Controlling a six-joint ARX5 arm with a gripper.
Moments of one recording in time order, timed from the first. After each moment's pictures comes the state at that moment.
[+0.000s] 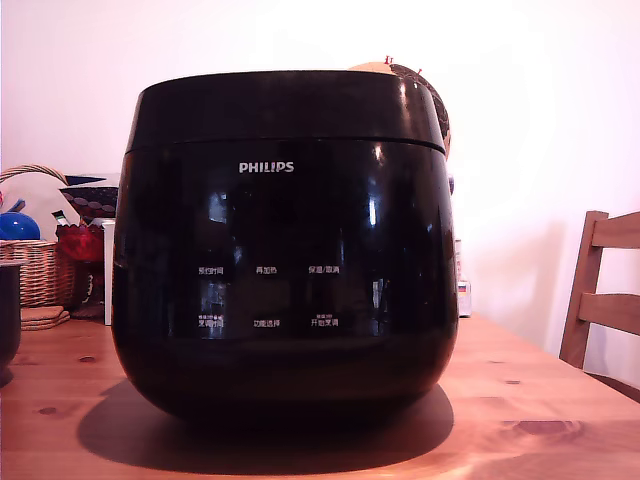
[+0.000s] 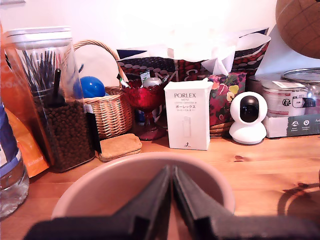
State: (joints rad) arm 0.00 0.00 0.01 -0.01 0.00 0.00
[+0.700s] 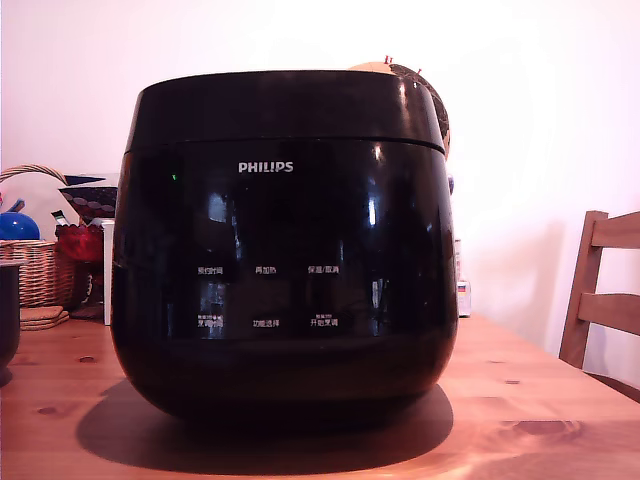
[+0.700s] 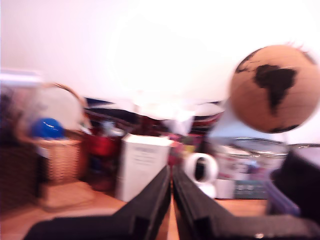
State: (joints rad) arm 0.05 0.00 0.01 0.18 0.26 -0.26
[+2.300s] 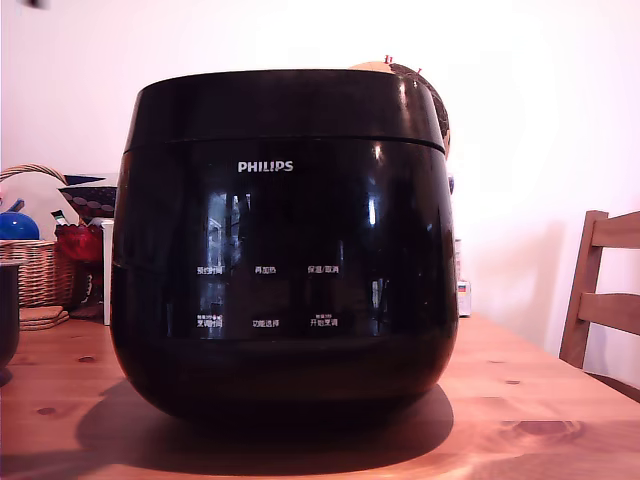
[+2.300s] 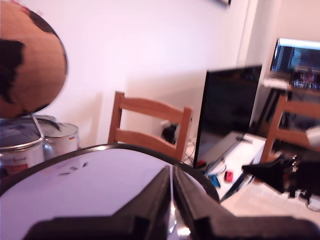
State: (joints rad) arm -0.69 0.87 0.51 0.38 0.33 -0.14
